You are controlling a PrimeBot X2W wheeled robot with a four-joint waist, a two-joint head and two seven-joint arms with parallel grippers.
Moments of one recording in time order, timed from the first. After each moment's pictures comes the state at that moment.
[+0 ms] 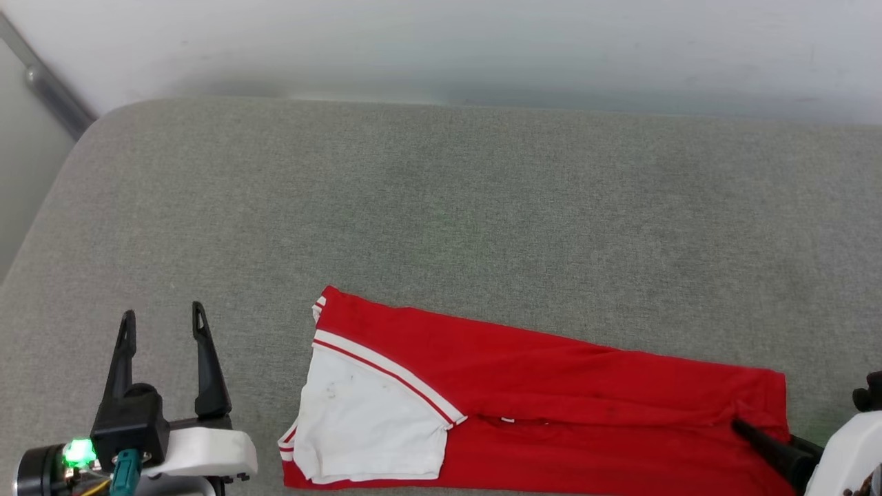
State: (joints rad) left arm -0.02 0.49 -0.34 -0.12 -0.37 0.56 -0.26; right arm -0.01 -0.54 0.15 0.25 1.01 0.13 0.48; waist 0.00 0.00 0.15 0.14
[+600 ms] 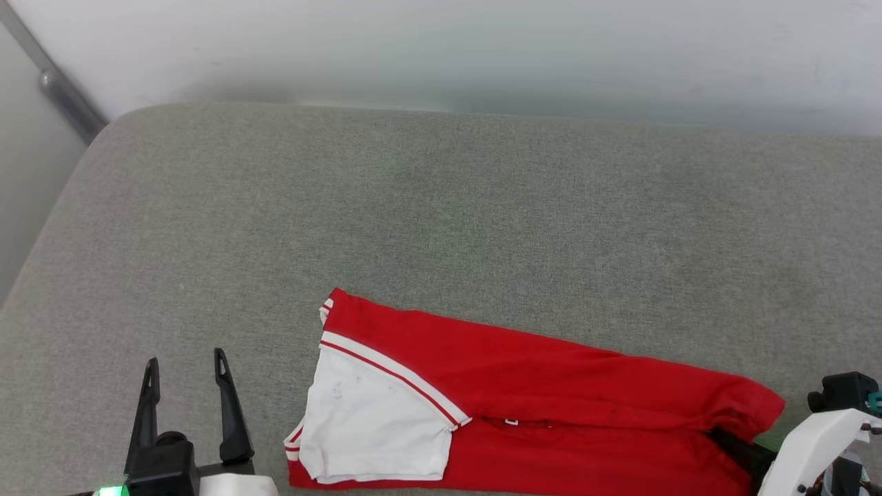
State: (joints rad) left arm 0.14 0.18 -0.09 -0.11 -0.08 0.34 -0.26; right arm -0.06 -0.43 0.18 0.32 1.03 0.13 0.47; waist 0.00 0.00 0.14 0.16
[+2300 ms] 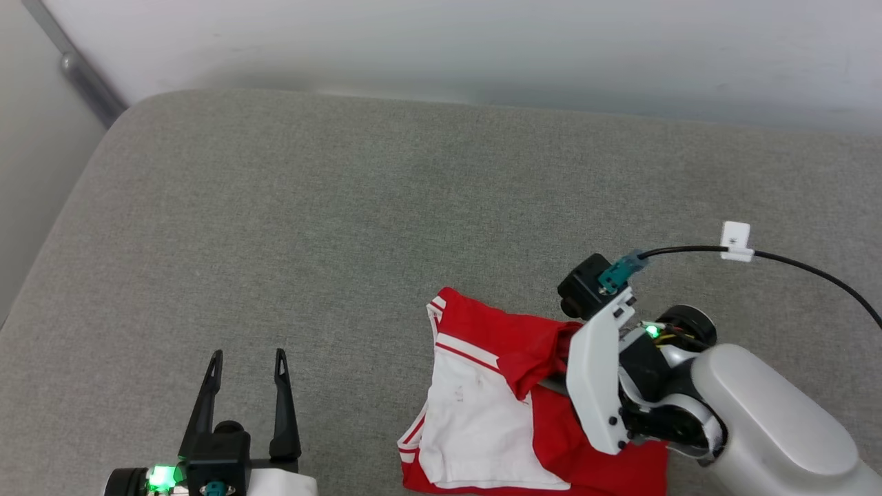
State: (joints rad) left arm 0.11 0.13 -0.14 -0.02 -0.01 0.23 -0.26; right arm -0.50 -0.38 0.69 0.12 0.81 0.13 0.77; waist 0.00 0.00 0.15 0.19
